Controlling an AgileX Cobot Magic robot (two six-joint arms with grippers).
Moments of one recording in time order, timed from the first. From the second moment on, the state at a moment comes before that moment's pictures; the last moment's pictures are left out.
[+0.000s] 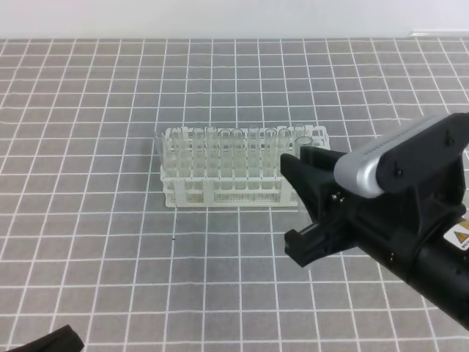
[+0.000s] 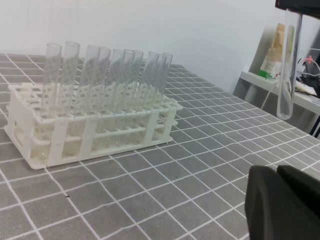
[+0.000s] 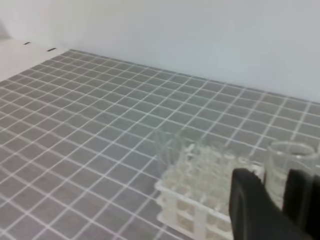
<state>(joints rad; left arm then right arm) -0.81 -0.01 0.01 0.09 0.10 -0.34 0.99 1.12 -0.68 0.99 -0.41 -0.80</state>
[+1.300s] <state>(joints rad) -0.81 -0.01 0.01 0.09 0.09 -0.34 0.59 1.54 -0.72 0.26 -0.89 -0.12</state>
